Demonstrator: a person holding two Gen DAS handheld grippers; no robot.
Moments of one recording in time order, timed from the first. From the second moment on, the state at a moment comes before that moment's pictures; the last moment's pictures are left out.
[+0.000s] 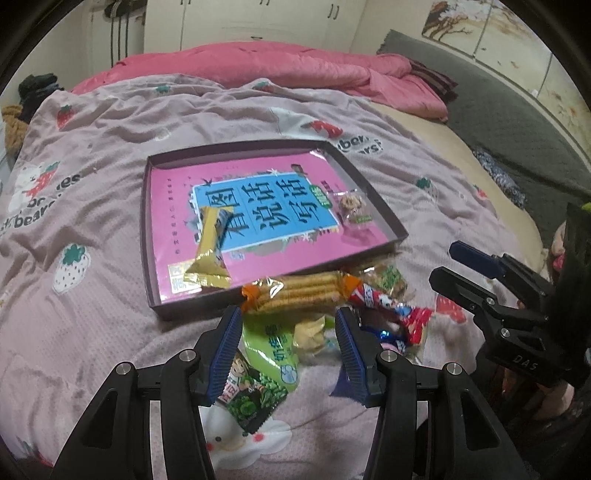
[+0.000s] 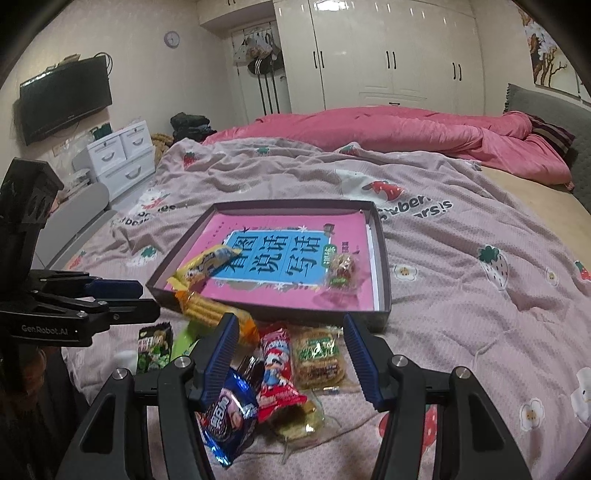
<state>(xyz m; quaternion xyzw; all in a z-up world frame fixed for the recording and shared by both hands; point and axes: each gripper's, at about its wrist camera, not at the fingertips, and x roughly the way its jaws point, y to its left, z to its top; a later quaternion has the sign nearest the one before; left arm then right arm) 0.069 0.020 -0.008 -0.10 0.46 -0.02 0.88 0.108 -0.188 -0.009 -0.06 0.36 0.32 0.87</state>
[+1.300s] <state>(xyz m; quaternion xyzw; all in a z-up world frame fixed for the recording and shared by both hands) 0.107 0.020 -0.040 -0.09 0.45 -0.05 0.89 0.114 -0.150 -0.068 -0.16 0.43 0.35 0.82</state>
